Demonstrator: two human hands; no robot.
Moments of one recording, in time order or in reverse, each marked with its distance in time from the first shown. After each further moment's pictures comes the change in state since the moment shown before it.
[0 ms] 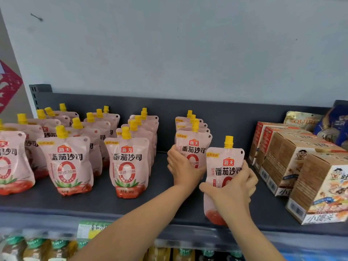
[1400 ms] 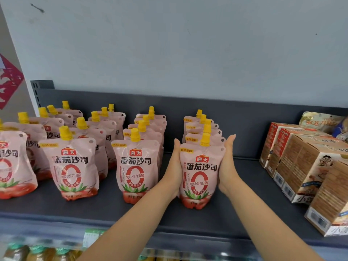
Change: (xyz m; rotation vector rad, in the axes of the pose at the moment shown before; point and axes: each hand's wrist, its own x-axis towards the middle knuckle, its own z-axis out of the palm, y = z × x) left_hand 0.031 -0.004 -0.061 -0.834 -0.575 -0.430; right_hand 0.066 -0.037 0.050 0.819 -0.525 0.168
